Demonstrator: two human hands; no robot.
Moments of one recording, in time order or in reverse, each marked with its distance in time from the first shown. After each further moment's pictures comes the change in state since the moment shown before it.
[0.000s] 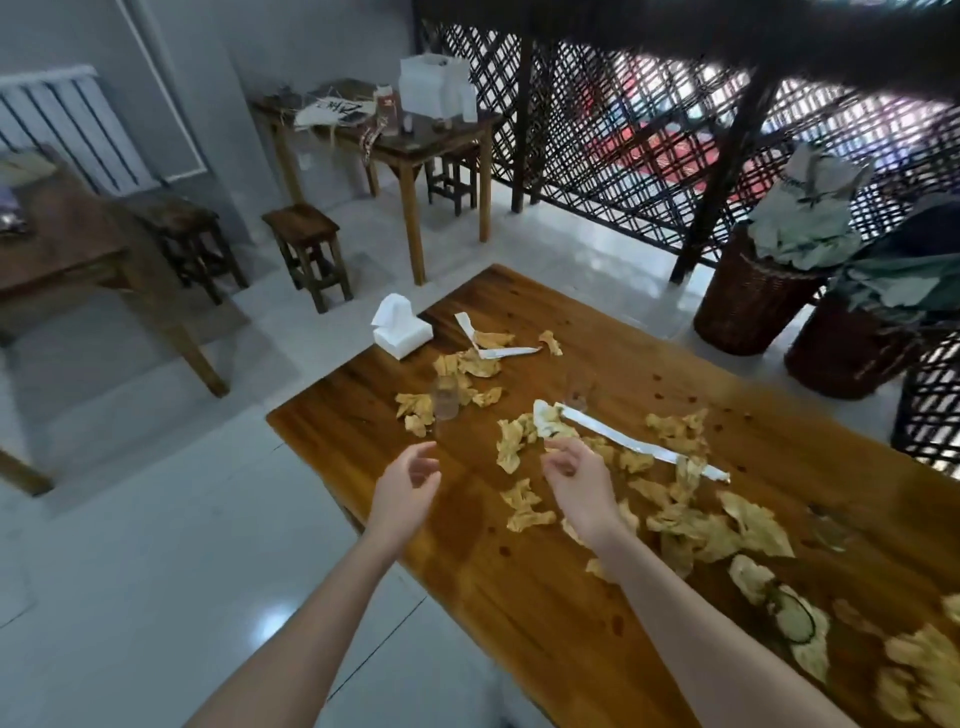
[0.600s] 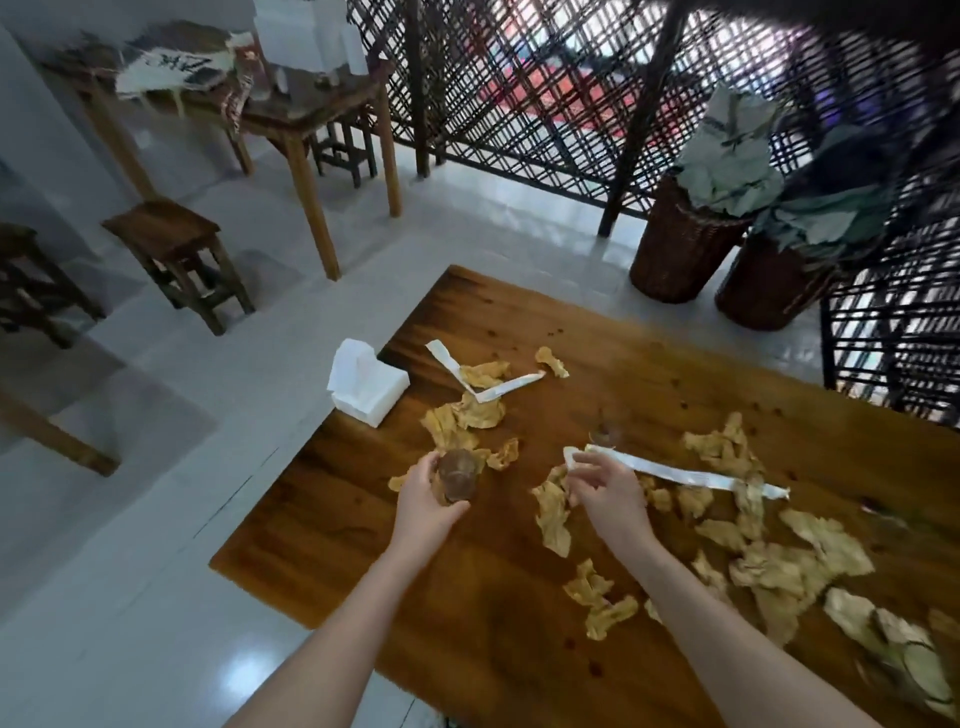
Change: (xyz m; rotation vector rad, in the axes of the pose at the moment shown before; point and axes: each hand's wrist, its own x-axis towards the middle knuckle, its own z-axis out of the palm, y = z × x) left_hand 0.220 -0.045 0.010 0.047 -0.348 -0.035; right_hand 0.133 -0.013 0.076 -0.088 0.266 0.206
